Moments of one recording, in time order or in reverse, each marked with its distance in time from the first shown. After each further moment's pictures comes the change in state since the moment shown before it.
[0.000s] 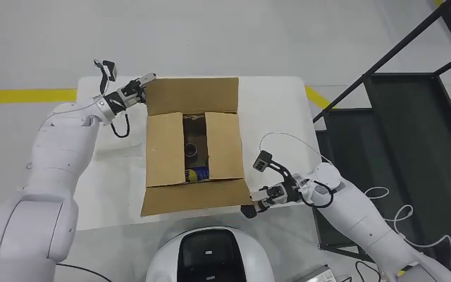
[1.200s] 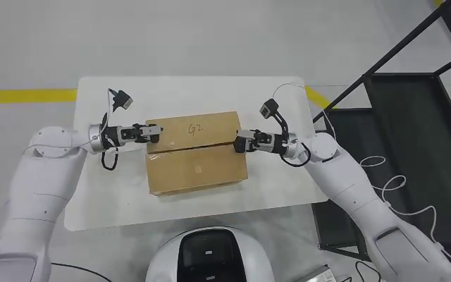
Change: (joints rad) left arm 0.397 0.271 -0.006 -0.747 -0.074 0.141 -0.231; right arm 0.296 -0.108 -0.045 0.234 -0.205 -0.124 -0.412
